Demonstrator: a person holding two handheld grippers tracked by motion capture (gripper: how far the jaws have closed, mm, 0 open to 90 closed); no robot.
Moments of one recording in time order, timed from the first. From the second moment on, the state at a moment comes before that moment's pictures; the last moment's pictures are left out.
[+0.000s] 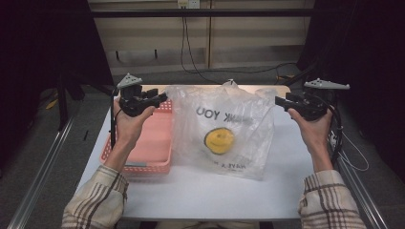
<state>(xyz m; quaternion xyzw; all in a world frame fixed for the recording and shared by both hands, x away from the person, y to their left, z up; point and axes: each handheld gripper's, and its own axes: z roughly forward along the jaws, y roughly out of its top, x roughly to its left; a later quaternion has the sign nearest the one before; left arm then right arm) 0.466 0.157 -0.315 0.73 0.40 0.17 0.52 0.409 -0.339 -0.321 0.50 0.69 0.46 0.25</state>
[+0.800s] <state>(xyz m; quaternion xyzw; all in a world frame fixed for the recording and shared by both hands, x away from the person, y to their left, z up) 0.429 0.162 -0.299 0.75 0.35 0.19 0.53 0.384 -0.319 -0.344 0.49 0.70 0.46 0.24</state>
